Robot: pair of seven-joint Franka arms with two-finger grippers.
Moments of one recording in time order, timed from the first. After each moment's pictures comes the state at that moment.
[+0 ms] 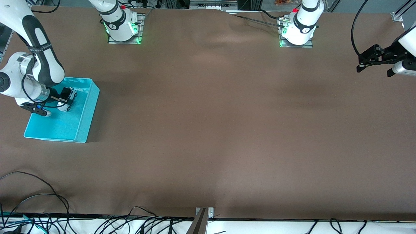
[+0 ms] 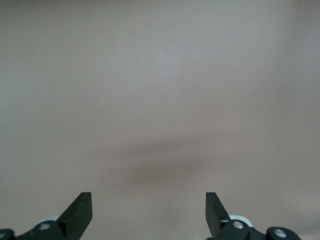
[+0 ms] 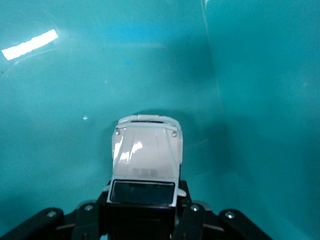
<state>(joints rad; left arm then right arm) 0.03 -0.03 -0.04 -1.56 0.00 1.49 0.13 -0.25 0.39 -0.15 -2.19 -0.12 2.39 0.07</state>
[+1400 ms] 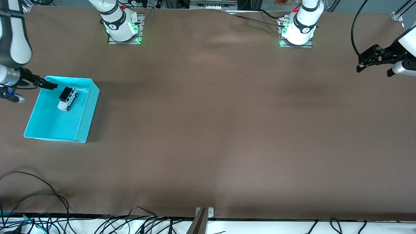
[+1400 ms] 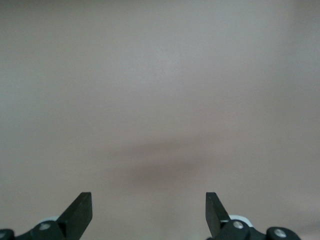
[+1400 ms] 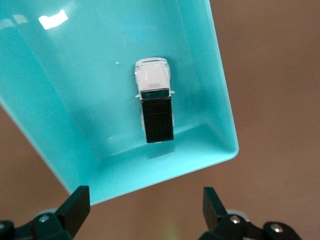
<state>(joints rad) 0.03 -0.03 -0.04 -1.56 0.00 1.49 0.13 -0.25 0.09 -0.13 -2.04 -0.06 1.85 0.07</state>
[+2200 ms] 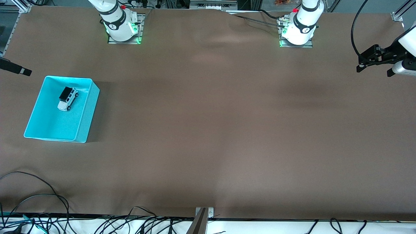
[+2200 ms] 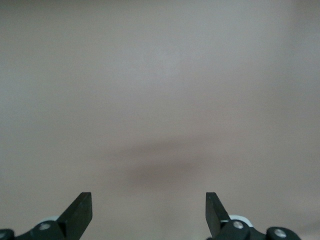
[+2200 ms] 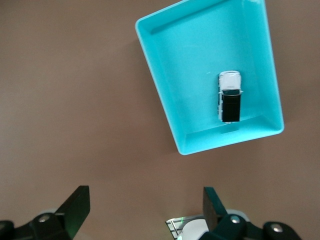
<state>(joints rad) 0.03 -0.03 -0.04 -1.56 0.00 1.49 0.13 -0.22 0.02 -0.06 -1.65 0.16 1.47 0.10</state>
